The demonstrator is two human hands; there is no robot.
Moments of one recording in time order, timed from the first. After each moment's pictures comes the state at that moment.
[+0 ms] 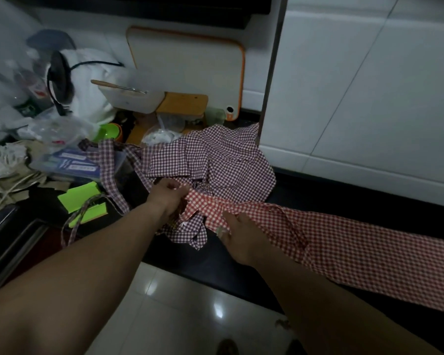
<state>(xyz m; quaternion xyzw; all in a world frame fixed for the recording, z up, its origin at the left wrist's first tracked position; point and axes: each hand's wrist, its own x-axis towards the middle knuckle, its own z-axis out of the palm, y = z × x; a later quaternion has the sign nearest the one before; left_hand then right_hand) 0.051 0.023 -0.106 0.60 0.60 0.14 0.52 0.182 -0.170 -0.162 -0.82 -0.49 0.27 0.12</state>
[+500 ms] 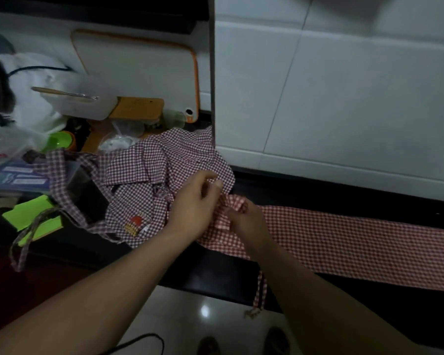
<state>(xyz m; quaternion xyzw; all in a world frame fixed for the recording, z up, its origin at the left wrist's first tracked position) 0.142 -0.108 -0.063 0.81 0.34 0.22 0.43 0.240 -0.224 -0.105 -0.76 -0.19 0.32 0.54</state>
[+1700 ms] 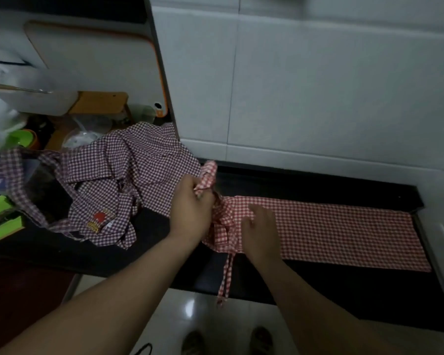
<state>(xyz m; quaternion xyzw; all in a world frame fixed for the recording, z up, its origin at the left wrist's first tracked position) 0.195 -0.193 -0.076 0.75 0.41 0.29 0.44 0.283 -0.333 -0.143 -0.89 -0.22 0.11 0.38</state>
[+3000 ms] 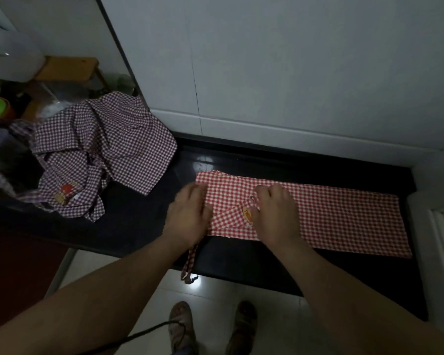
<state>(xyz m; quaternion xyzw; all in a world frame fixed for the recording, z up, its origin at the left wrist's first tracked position) 0.210 -0.255 -0.167 0.90 0.34 0.03 0.28 0.373 -0.423 -0.158 -0.90 -0.41 0.00 0.14</state>
